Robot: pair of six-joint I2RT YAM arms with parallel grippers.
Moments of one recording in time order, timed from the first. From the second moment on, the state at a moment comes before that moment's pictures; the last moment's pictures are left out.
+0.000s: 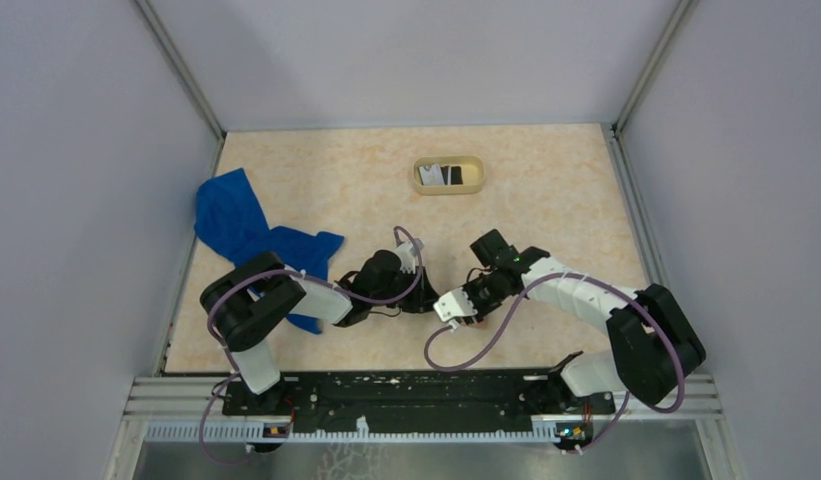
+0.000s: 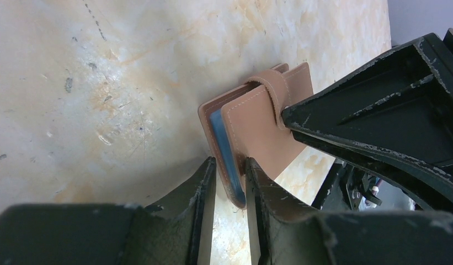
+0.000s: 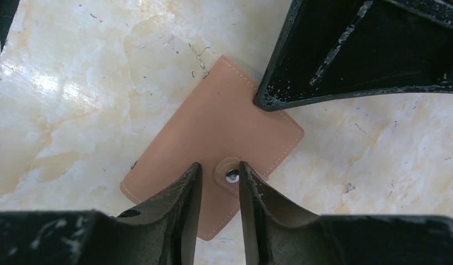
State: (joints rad) left arm -0.89 1.77 0.59 0.66 0.27 -0.77; right arm 0.61 1.34 0.71 -0.63 -0.47 -1.51
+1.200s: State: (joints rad) left arm -0.89 1.77 0.59 0.65 0.27 -0.77; right arm 0.53 1.40 0.78 -0.64 -0.48 -1.34
